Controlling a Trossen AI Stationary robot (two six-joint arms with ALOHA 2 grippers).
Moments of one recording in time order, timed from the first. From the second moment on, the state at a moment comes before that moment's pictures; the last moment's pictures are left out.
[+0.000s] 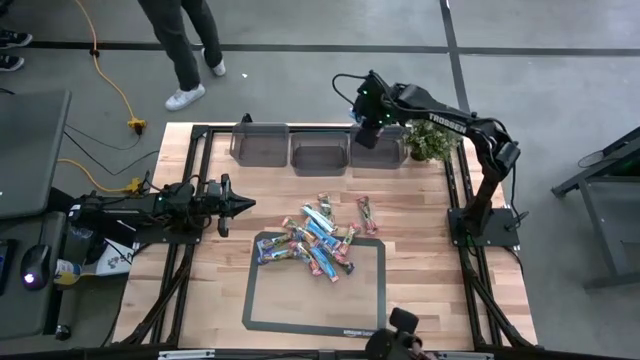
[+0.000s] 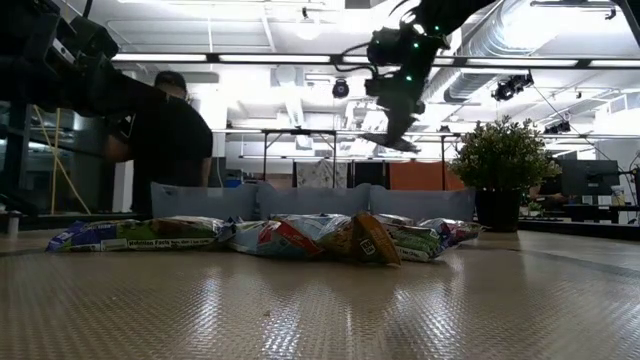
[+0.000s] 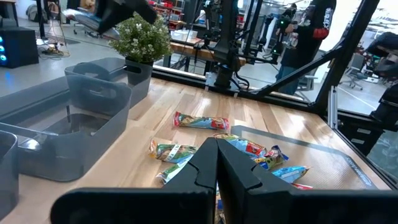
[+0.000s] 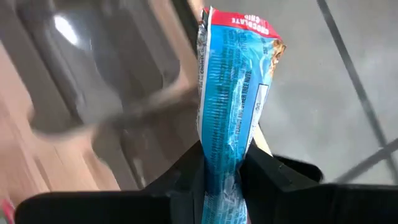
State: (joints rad) left arm 0.01 0.06 0.02 0.01 -0.10 -0.19; right arm -0.67 1.79 1.61 -0.90 0.11 -0.30
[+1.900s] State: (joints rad) left arm 0.01 0.06 0.02 0.01 -0.09 -0.19; right arm -0.67 1.78 1.20 -0.72 0.10 -0.48
